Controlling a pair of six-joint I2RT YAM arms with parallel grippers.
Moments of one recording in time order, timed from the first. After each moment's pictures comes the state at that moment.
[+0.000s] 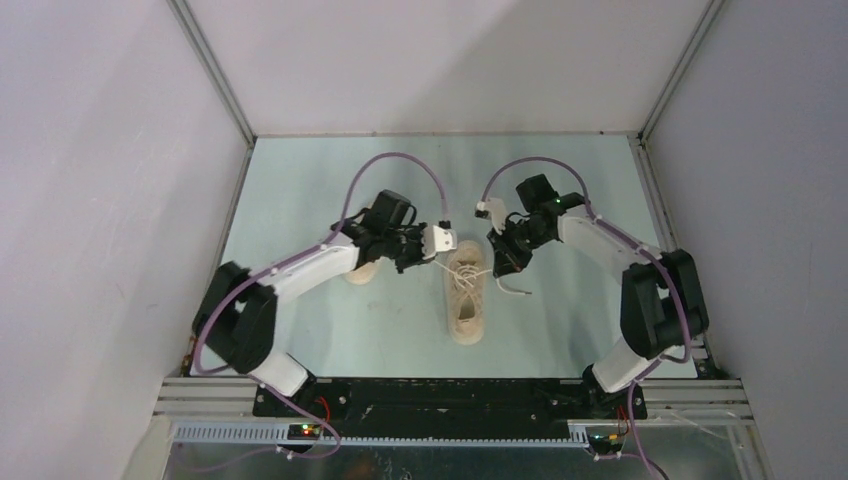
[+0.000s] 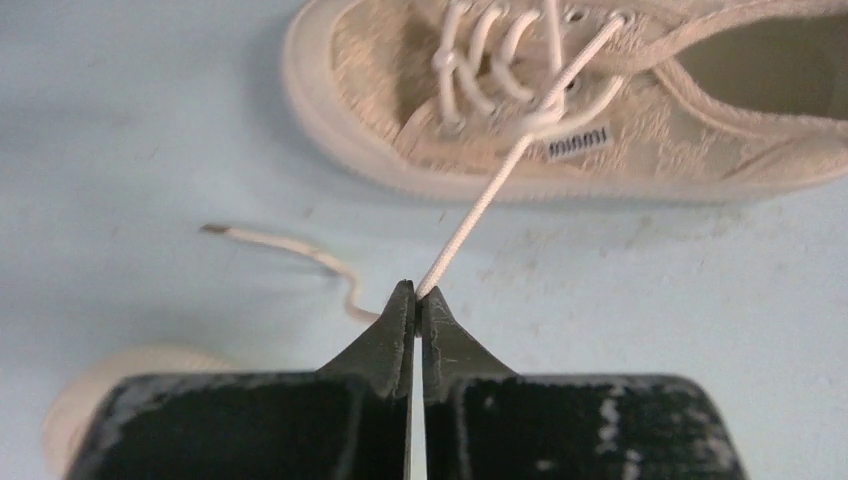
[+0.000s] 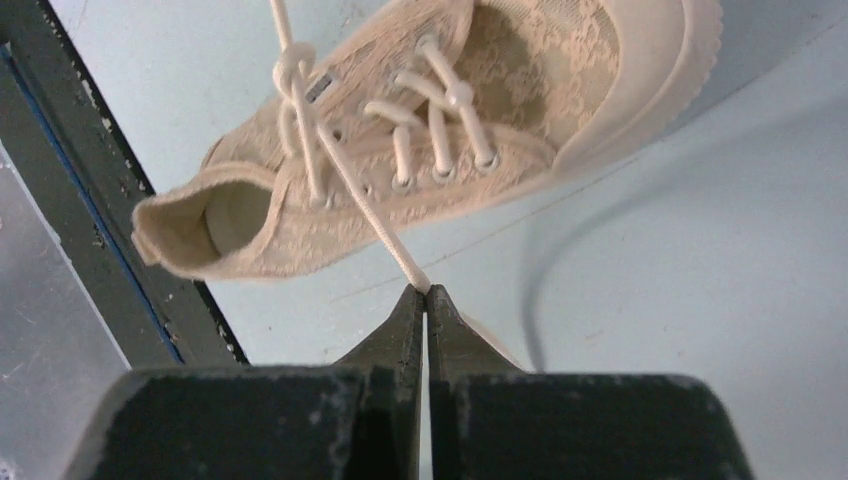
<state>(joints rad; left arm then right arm) -0.64 1.60 1.05 -0.34 0.49 0.79 0.38 1.66 1.15 -0.75 -0.63 -0.45</state>
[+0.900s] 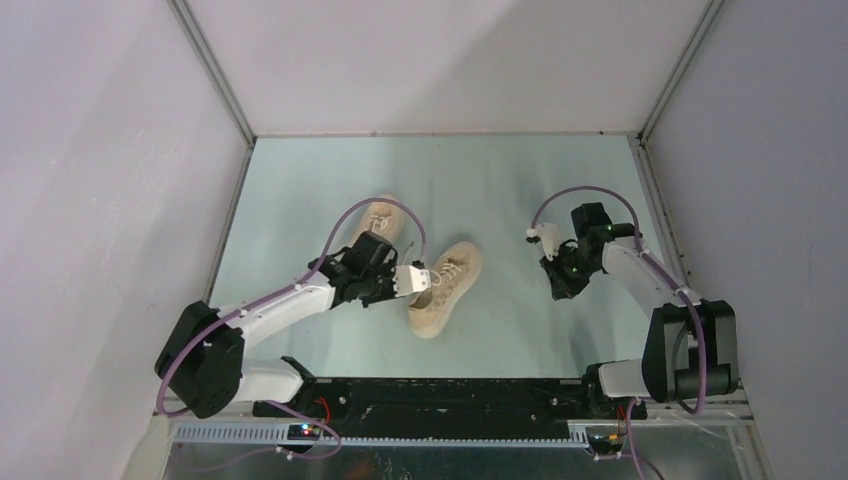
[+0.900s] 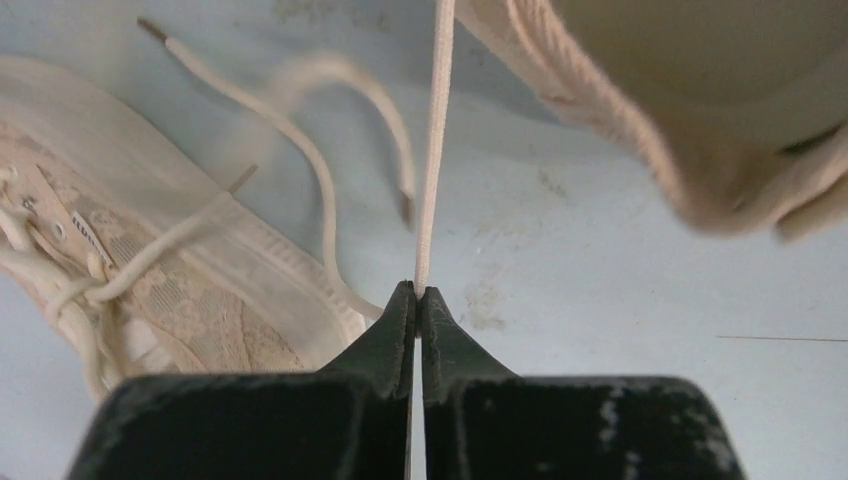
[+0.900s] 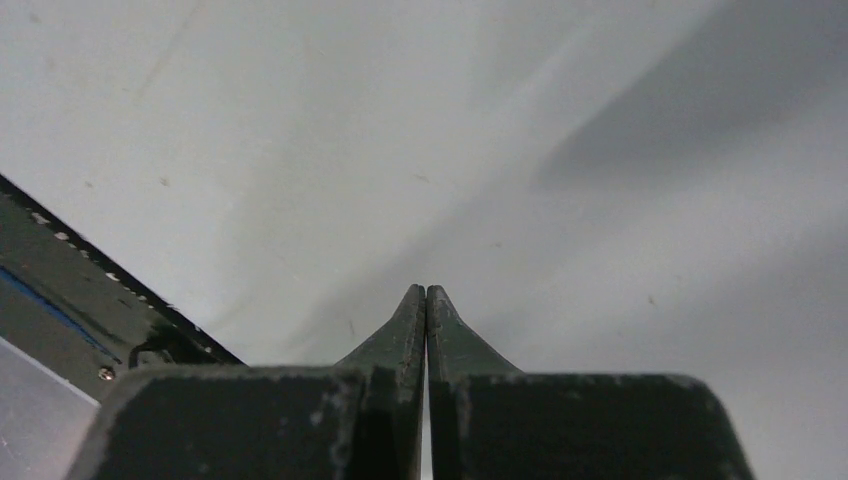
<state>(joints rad) -0.65 1.29 0.72 -0.46 0.12 0.79 0.13 1.36 0.86 -0.86 -0.40 -0.60</state>
